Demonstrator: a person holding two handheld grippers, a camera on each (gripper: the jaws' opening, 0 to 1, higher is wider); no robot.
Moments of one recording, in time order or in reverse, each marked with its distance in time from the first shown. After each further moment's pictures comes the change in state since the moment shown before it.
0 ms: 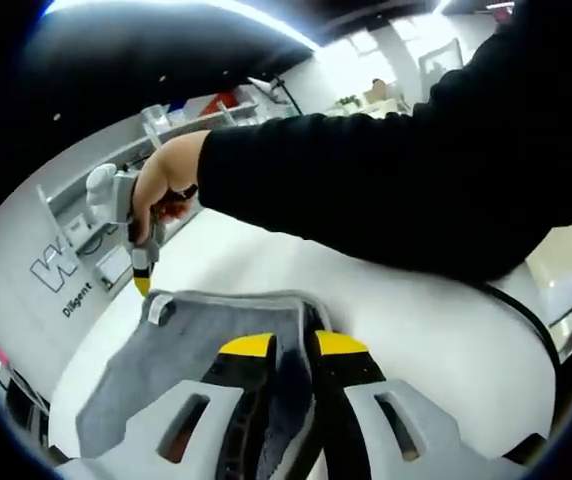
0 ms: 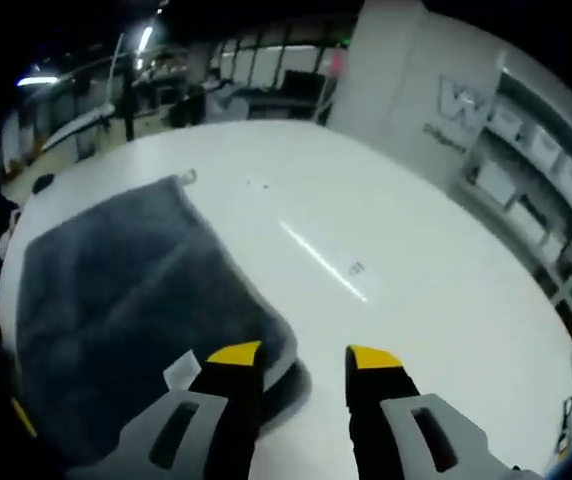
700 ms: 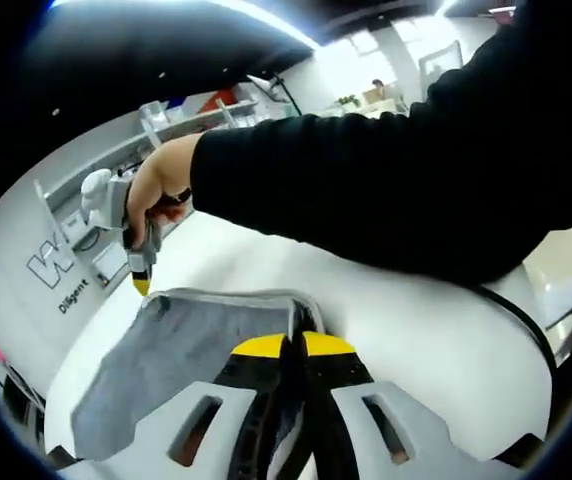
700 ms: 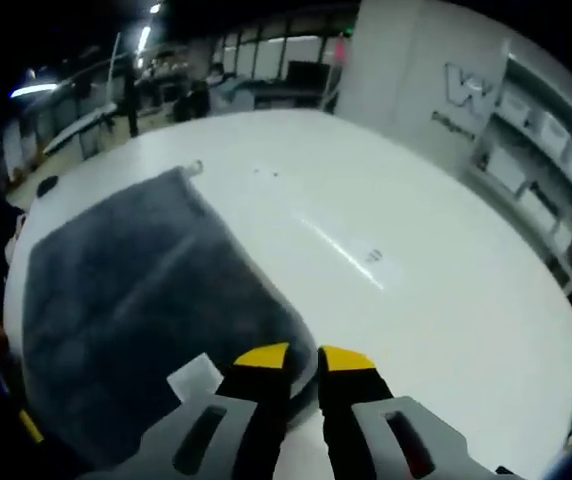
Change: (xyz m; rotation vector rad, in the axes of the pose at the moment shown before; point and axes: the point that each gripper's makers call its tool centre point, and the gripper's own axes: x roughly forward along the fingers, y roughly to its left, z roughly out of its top) left arm 0.001 -0.002 0.000 -0.012 0.006 -0.012; right arm 0.008 0.012 -0.007 0.029 0.043 0.049
